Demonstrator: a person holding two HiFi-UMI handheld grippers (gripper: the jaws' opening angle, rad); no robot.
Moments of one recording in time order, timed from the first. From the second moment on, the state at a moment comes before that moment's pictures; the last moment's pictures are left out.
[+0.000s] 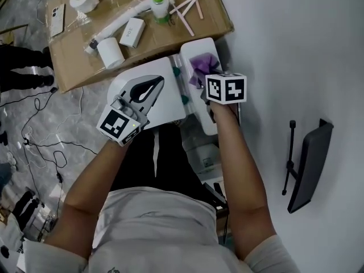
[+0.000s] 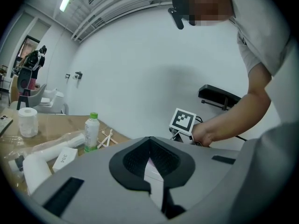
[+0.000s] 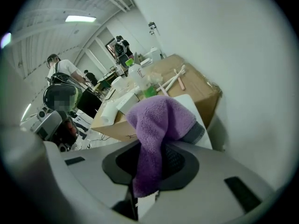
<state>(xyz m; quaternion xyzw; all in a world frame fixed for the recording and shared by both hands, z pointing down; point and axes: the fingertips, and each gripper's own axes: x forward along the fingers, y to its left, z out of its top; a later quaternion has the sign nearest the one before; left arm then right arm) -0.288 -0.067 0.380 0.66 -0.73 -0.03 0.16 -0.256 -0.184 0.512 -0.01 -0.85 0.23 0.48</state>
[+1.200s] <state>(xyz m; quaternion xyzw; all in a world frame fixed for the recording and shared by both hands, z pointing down) -0.241 -0.040 0.173 0.78 -0.61 -0.03 0.12 -0.218 -0.133 0.246 0.04 -0.97 0.12 0.21</state>
